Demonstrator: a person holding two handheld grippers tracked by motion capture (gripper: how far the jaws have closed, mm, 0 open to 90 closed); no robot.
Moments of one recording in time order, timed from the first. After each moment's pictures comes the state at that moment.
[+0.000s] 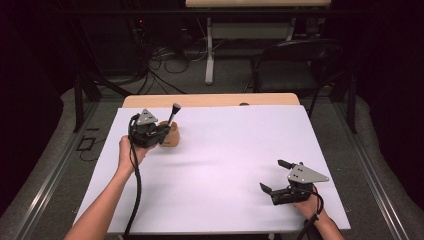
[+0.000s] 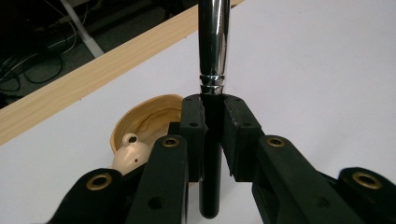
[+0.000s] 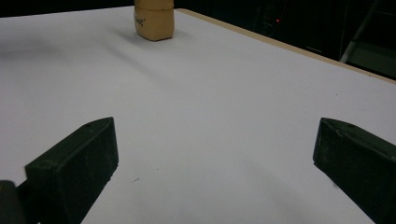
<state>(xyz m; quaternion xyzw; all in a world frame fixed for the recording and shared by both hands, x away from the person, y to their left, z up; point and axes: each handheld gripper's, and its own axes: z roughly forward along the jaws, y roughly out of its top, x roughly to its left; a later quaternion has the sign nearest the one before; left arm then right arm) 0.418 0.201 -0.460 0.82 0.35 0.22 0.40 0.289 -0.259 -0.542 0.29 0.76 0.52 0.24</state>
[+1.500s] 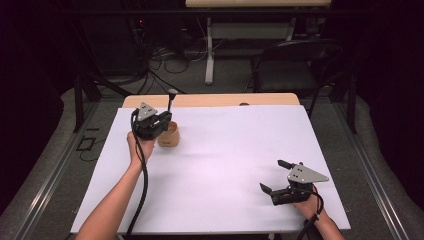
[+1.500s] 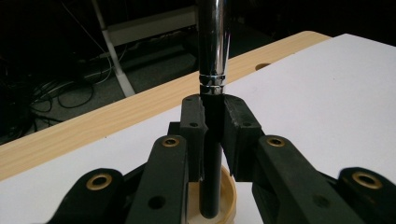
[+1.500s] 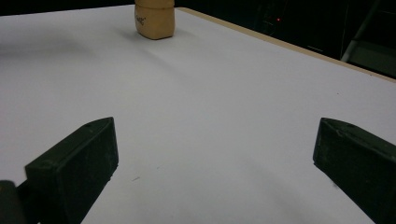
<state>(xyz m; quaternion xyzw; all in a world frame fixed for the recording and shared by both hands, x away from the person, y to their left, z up) 0.440 0.193 -0.468 0.74 0.39 0.28 0.47 0.289 -0.259 -0.543 0.29 0.76 0.52 0.24</state>
